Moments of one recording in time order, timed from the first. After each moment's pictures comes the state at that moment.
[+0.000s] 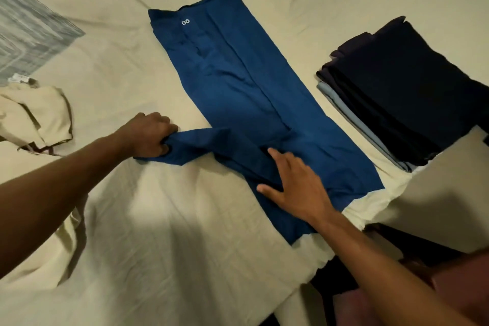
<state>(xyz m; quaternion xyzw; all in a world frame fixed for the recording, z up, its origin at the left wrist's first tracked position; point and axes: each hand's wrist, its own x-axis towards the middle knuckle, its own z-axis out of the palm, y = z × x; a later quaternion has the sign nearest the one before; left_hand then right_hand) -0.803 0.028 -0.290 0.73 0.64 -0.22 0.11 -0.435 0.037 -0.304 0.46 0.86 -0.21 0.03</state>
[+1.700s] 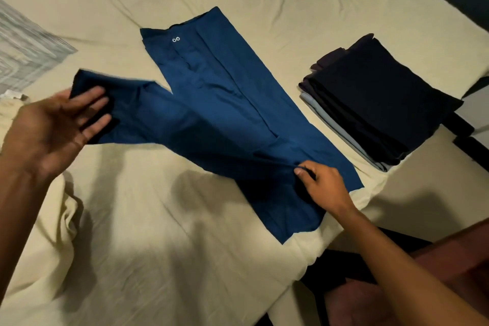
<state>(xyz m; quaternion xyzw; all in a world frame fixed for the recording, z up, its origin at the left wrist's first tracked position) -0.844 -0.025 -0.199 0.17 0.63 0.60 0.46 -0.370 0.061 -0.298 0.57 0.76 -0.30 -0.09</state>
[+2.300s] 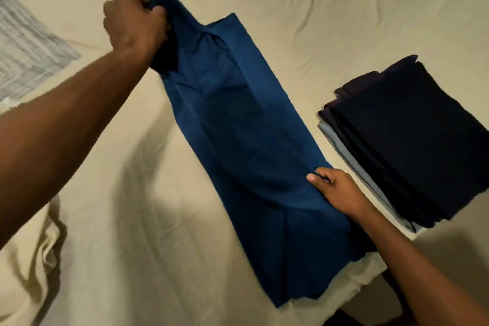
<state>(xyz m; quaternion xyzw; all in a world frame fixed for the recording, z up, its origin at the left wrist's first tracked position) -0.818 0.227 -0.182 0.30 0.85 0.42 0.11 -0.374 0.180 -0.322 0.53 0.72 -0.46 -0.03</state>
